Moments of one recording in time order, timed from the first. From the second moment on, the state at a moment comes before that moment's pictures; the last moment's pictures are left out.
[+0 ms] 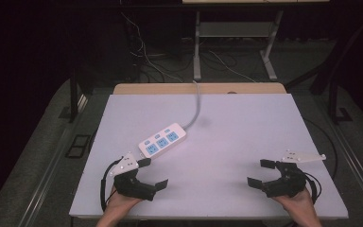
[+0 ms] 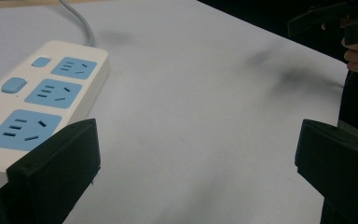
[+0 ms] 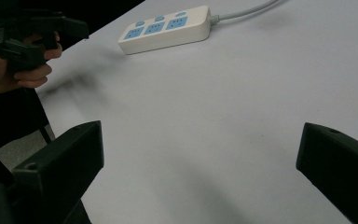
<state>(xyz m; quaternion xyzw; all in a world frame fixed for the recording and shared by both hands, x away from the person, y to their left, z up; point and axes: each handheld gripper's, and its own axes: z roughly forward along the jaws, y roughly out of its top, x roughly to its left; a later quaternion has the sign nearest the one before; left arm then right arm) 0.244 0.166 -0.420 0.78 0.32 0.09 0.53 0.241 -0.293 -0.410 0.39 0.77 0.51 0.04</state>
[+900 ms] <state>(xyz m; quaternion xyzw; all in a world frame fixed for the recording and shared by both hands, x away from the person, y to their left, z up) 0.243 0.162 -0.417 0.79 0.32 0.08 0.52 0.242 -0.293 -0.412 0.39 0.77 0.50 0.03</state>
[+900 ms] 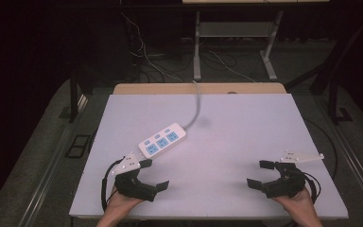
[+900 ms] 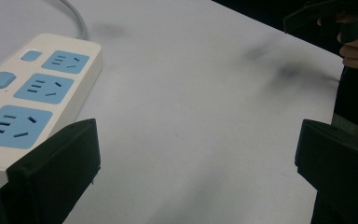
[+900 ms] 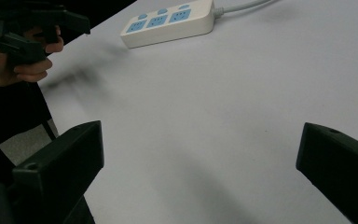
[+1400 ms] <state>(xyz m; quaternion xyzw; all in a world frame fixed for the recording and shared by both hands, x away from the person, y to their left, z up) 0.244 0.162 -0.408 0.80 0.32 0.06 0.51 0.242 -0.290 -0.414 0.38 0.78 0.49 0.02</state>
